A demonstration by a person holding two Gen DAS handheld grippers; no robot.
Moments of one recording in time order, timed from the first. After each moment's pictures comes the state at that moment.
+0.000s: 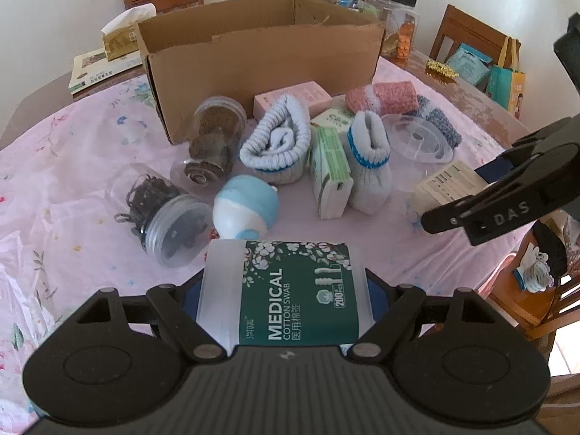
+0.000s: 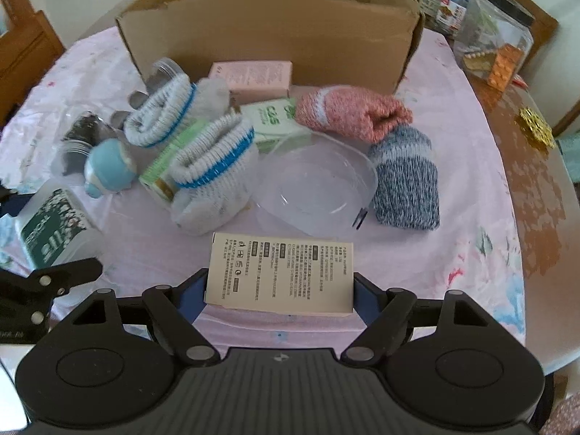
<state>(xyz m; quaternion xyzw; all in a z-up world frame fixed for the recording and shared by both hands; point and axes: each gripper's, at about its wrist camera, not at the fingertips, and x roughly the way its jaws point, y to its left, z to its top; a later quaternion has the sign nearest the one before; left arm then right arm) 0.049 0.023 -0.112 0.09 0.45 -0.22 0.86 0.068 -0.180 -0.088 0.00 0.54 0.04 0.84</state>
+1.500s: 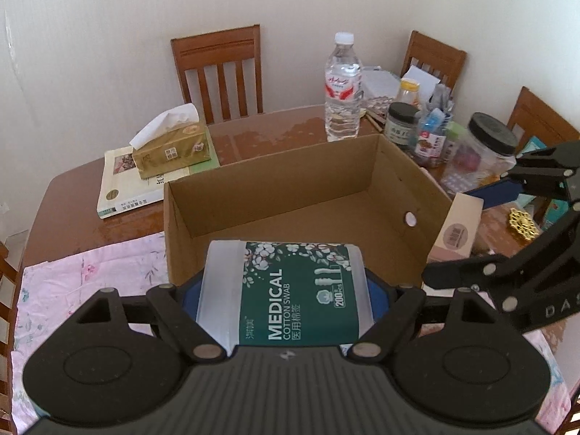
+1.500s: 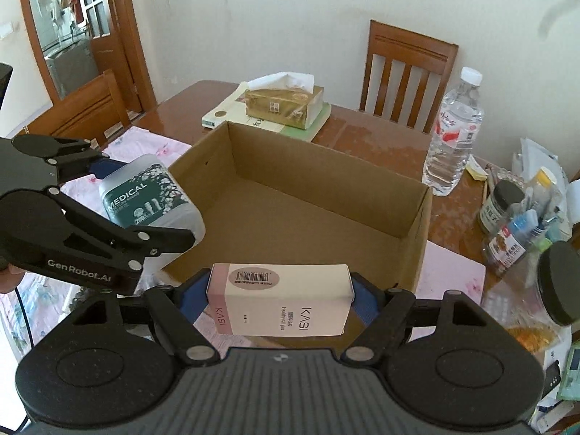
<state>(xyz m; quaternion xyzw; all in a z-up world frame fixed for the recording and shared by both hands) 0.251 -0.033 -0.014 0.07 0.40 -0.13 0.90 0.263 -0.231 0.022 -0.08 0.43 0.21 0.88</state>
